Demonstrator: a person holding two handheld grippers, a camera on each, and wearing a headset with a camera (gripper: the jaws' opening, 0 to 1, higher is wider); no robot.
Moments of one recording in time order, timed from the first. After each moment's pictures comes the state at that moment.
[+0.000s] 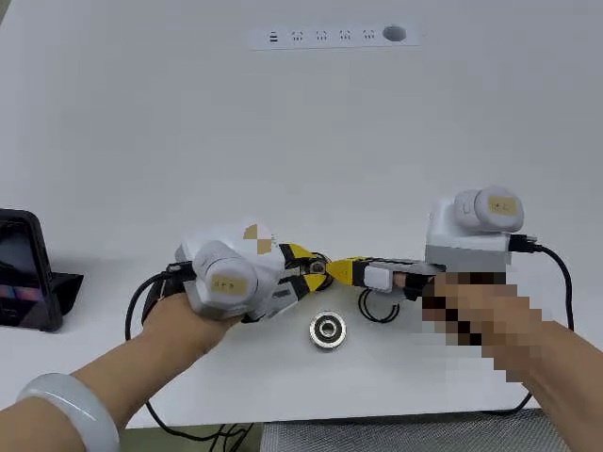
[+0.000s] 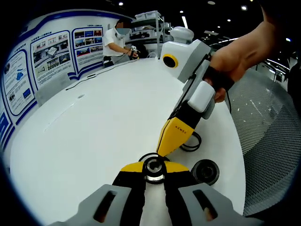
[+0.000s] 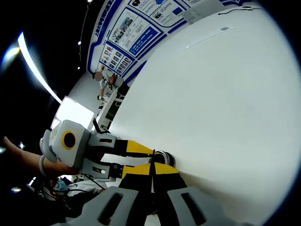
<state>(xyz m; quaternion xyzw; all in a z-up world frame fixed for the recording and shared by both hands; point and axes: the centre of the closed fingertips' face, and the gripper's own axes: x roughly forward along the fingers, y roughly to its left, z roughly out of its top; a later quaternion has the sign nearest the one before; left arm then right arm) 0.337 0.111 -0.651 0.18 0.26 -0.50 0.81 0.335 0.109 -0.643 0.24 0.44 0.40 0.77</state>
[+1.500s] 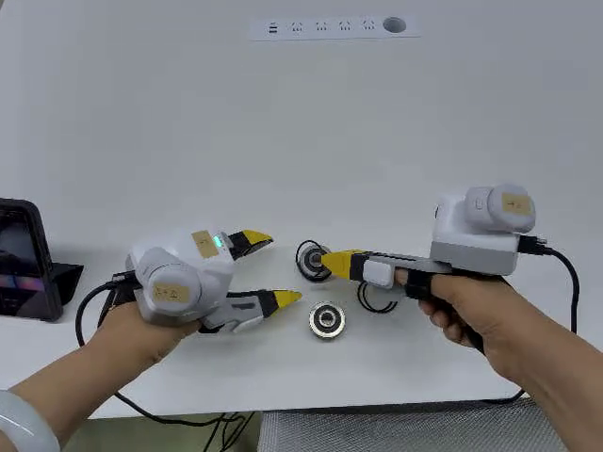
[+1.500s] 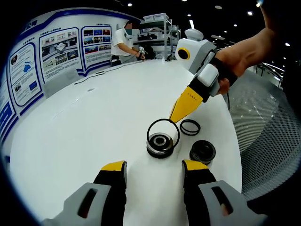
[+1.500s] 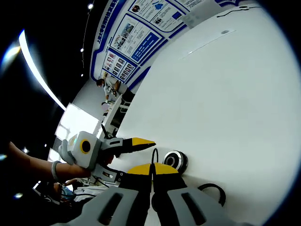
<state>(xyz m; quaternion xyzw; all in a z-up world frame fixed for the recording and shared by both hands) 0.327 0.153 -0.652 0.16 0.26 -0.48 0.82 0.323 0.111 -0.618 0.28 0.42 0.40 0.77</state>
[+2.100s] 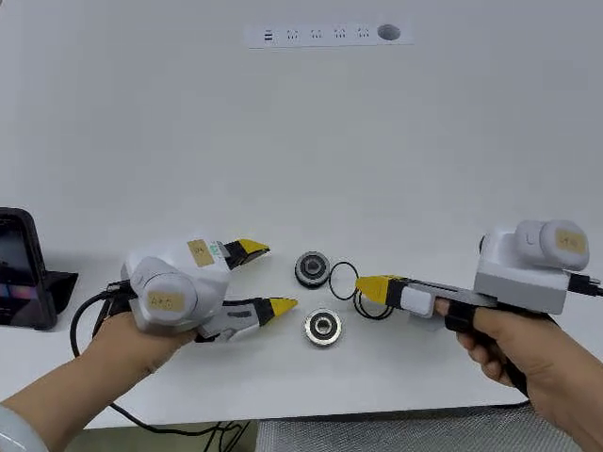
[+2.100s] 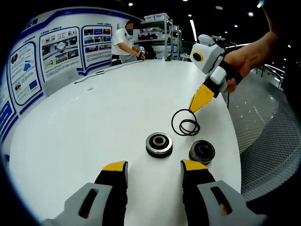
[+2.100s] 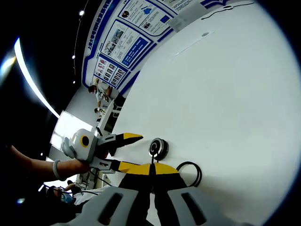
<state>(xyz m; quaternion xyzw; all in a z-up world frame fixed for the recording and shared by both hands) 0.326 0.153 -0.653 0.16 0.27 -0.48 0.82 0.303 0.062 -0.625 0.29 0.43 0.35 0.78</state>
